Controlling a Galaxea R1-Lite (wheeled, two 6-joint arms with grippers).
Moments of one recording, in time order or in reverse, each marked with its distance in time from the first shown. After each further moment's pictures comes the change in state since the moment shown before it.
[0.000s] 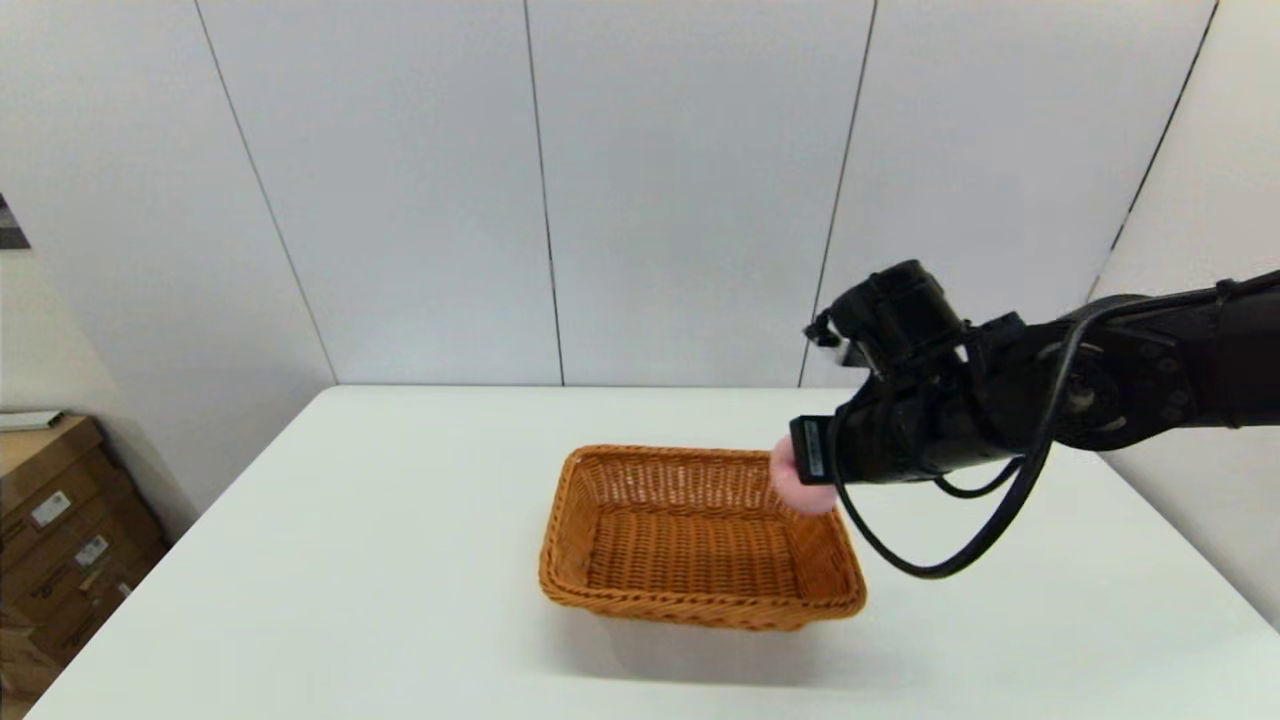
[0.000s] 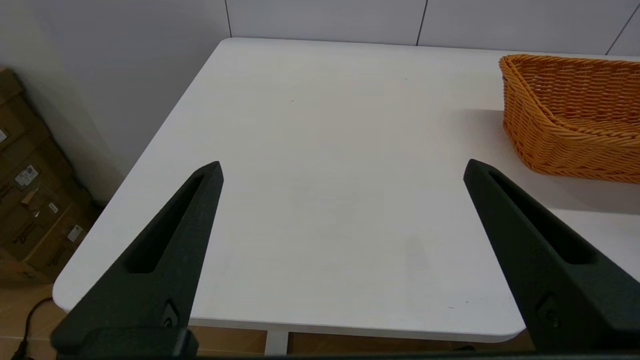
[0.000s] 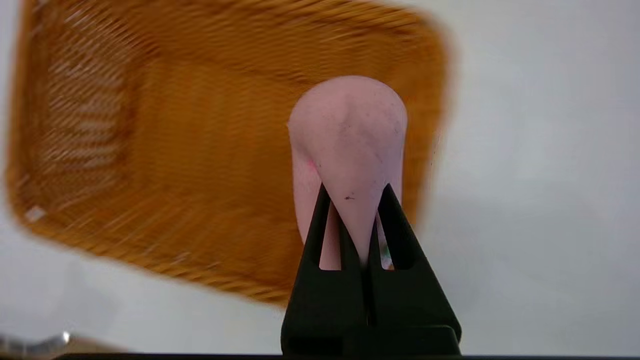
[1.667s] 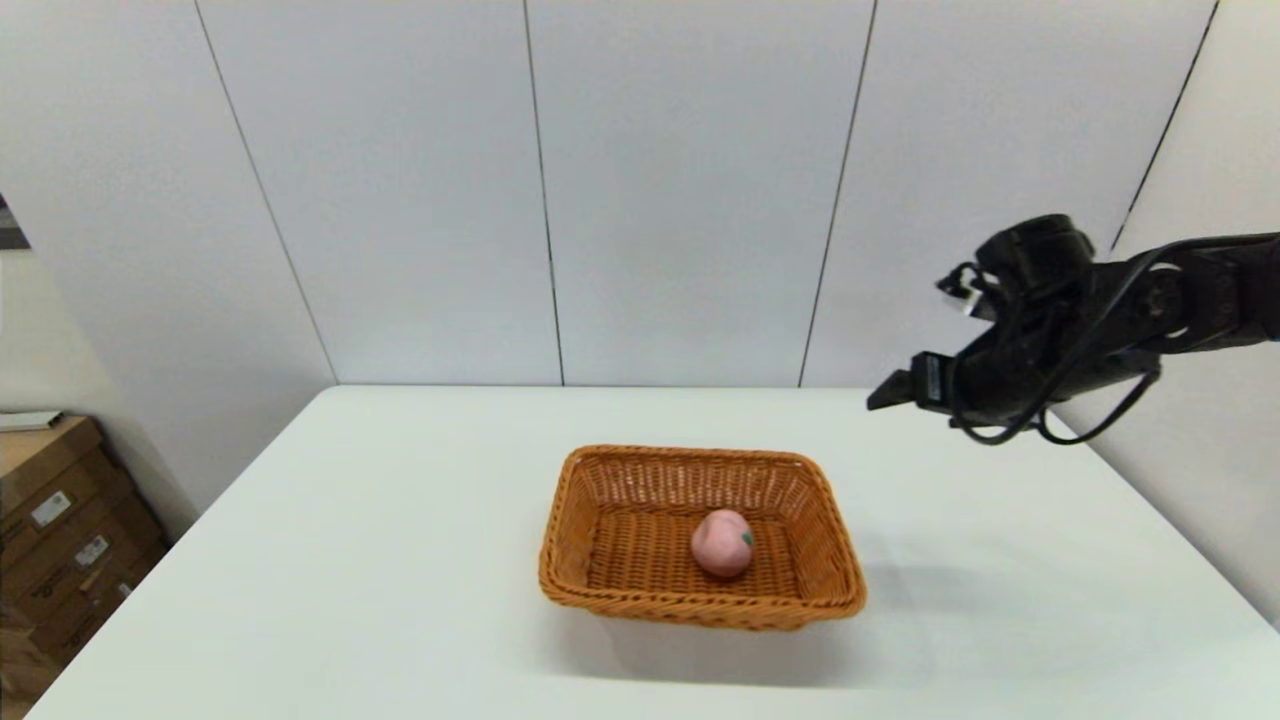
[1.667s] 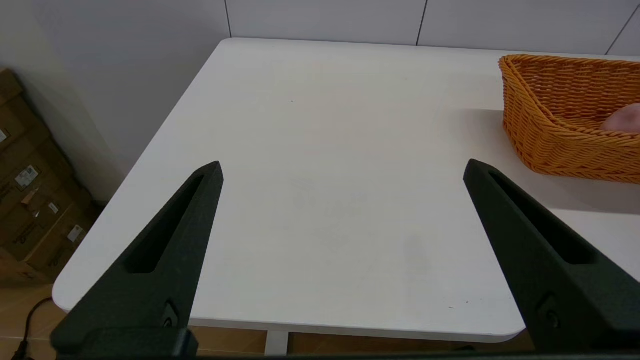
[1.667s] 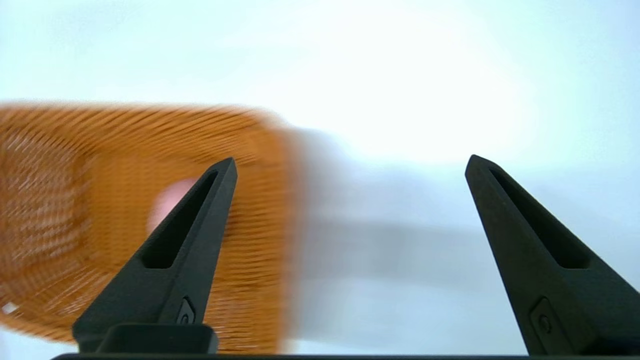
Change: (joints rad) left arm 0.000 0.000 0.000 0.000 0.000 0.000; right arm -0.428 0.063 -0.146 0.089 0.193 -0.114
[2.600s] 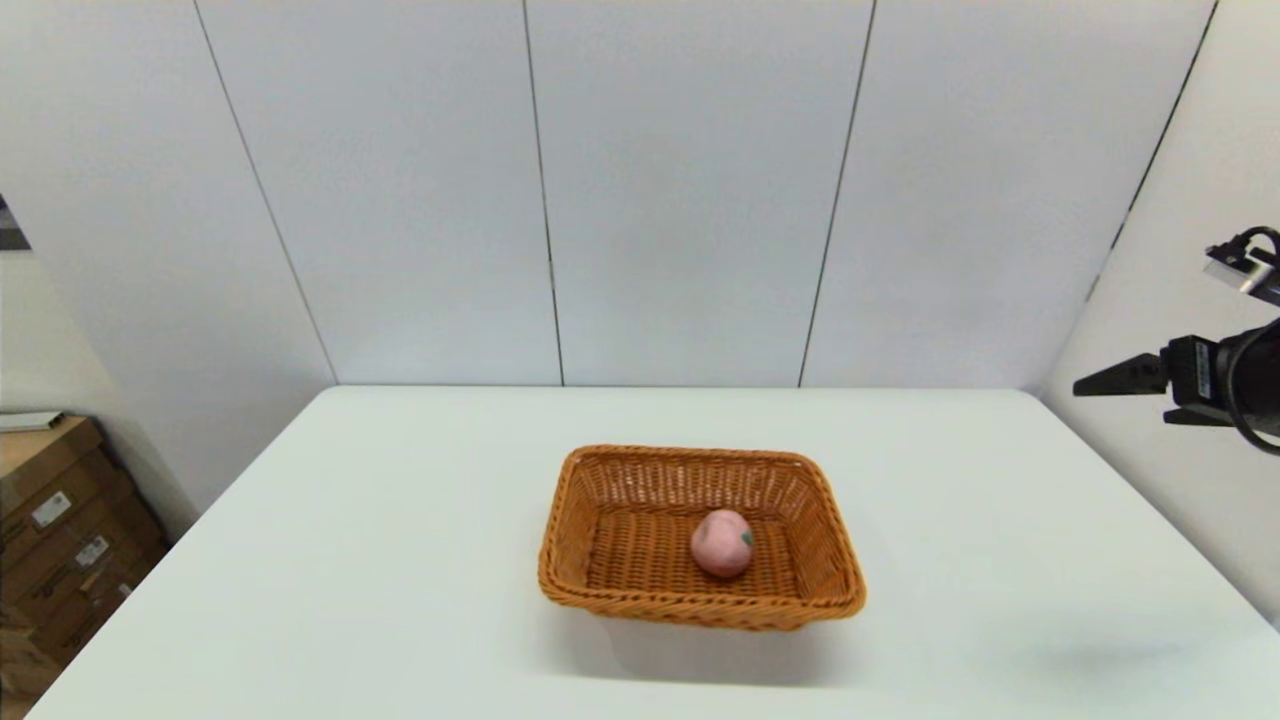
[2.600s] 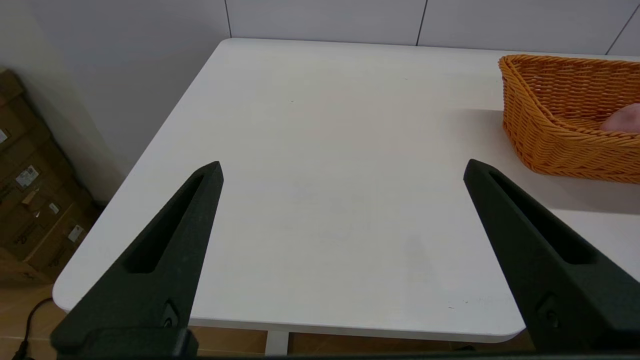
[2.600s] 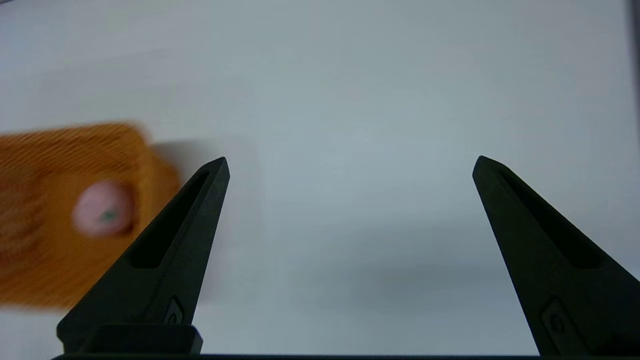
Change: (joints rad) left arm 0.000 0.000 0.000 0.001 0.000 0.000; right arm -0.423 -0.275 0.161 0.050 0.269 -0.267
